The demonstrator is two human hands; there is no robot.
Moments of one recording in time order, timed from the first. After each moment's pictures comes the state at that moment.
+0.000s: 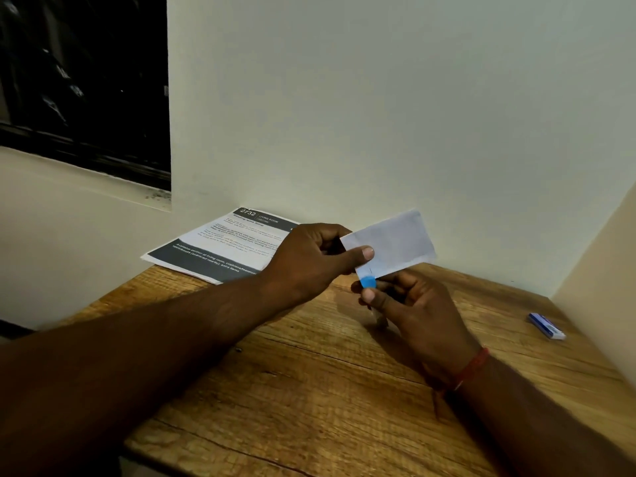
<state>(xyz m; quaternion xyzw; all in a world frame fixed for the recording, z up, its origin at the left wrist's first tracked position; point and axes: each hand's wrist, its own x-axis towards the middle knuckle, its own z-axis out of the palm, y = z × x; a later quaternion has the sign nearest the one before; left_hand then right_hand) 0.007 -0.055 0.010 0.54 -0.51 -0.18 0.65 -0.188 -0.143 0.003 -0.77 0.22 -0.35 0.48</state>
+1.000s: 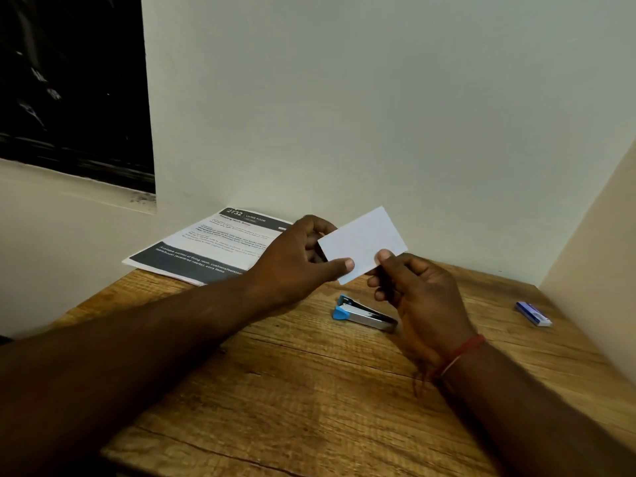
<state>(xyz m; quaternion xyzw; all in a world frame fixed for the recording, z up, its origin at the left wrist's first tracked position) 0.012 -0.056 0.008 0.59 -0.53 -0.17 0.59 -0.189 -0.153 0.009 -0.62 0.25 -0.44 0.59</state>
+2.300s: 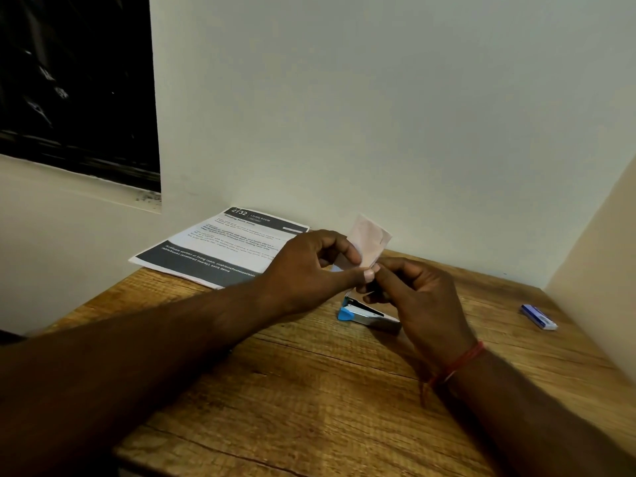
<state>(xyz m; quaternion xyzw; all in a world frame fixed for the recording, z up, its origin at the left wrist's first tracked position) -0.001 -0.054 0.007 0.59 -0.56 -0.12 0.57 -0.191 -0.145 0.010 -0.74 0.21 -0.43 0.48</state>
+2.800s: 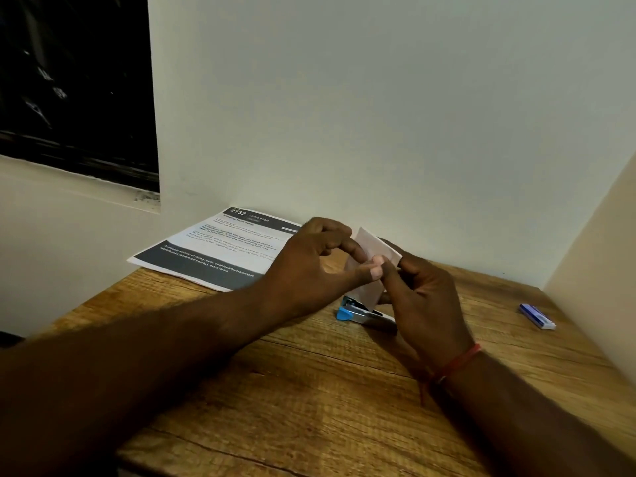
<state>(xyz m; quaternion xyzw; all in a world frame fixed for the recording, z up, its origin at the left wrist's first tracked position) -0.010 -0.049 0.012 0.60 -0.58 -0.03 0.55 -0.191 -0.147 0.005 -0.77 0.22 -0.46 0.38</state>
